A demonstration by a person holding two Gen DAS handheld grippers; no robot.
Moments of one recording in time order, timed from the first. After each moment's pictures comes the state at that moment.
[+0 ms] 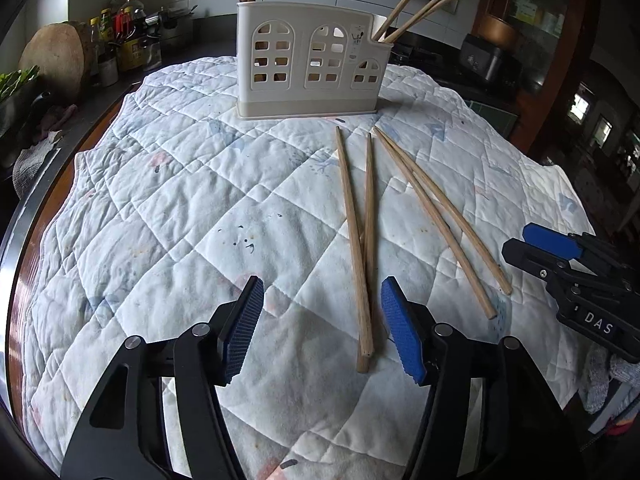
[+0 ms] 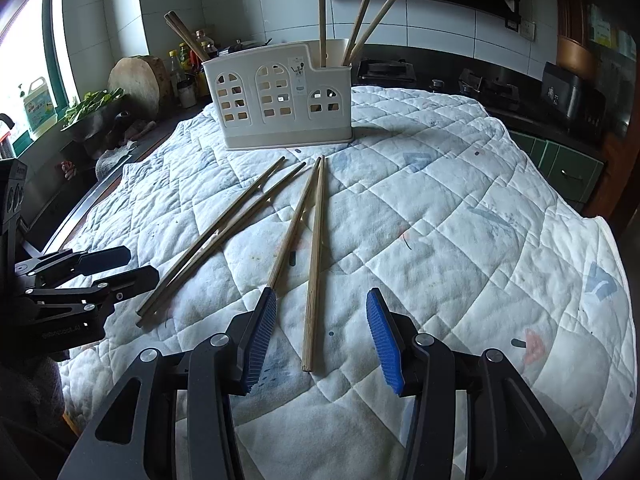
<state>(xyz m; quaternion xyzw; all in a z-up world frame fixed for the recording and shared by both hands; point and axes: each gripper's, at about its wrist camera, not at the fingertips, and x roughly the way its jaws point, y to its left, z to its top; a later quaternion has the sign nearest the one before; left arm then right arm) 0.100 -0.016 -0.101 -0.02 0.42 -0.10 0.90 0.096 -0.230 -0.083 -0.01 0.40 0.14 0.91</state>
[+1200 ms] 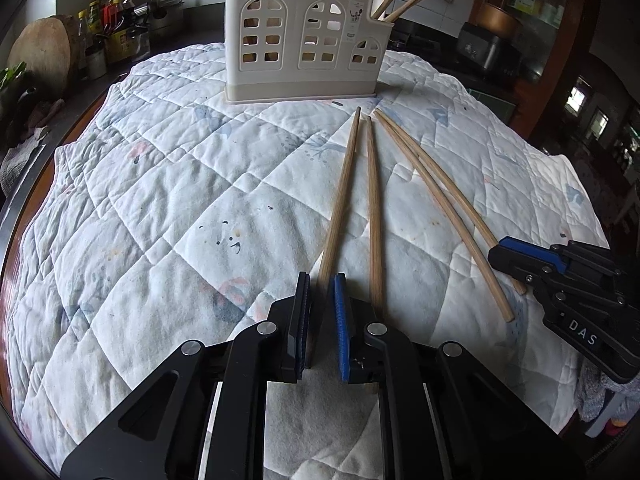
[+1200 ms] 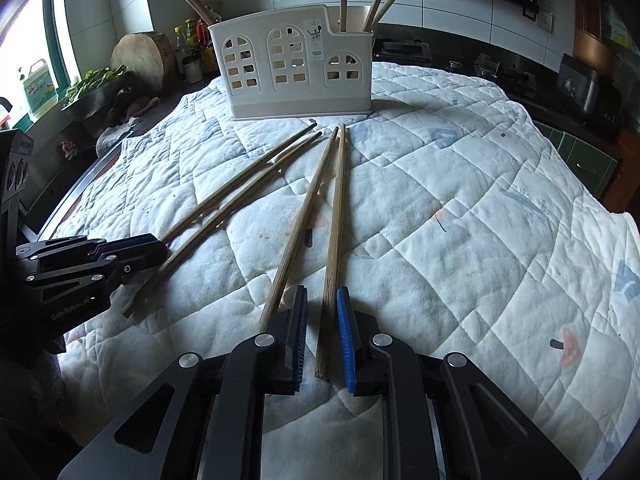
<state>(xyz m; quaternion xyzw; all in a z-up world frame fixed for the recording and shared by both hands) 0.114 -0.019 -0.117 -0.02 0.44 -0.11 0.89 0.112 -0.212 -0.109 -0.02 0.43 0.15 0.89</state>
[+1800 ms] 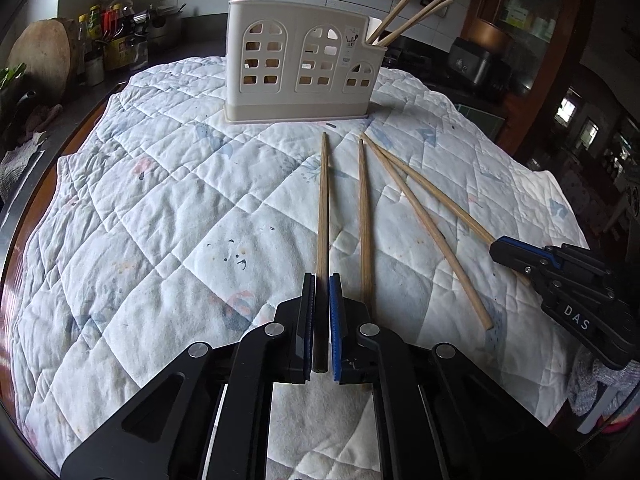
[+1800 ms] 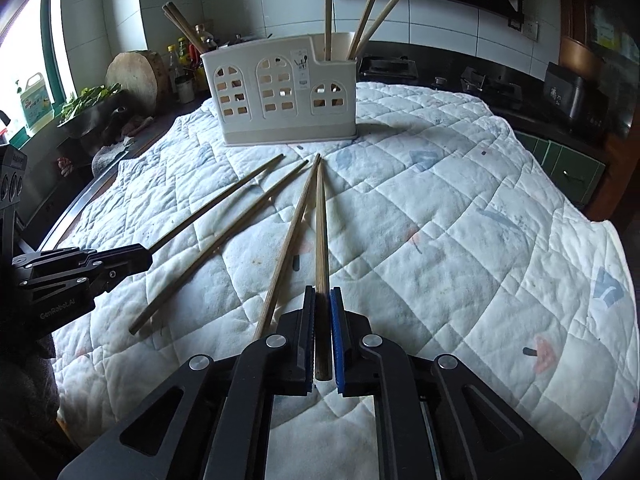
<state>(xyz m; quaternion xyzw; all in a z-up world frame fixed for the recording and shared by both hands) 0.109 -0.008 -0.097 -0.04 0.41 -0.13 0.90 0.105 -0.222 -0.083 -0.01 0.40 0.14 0.91</state>
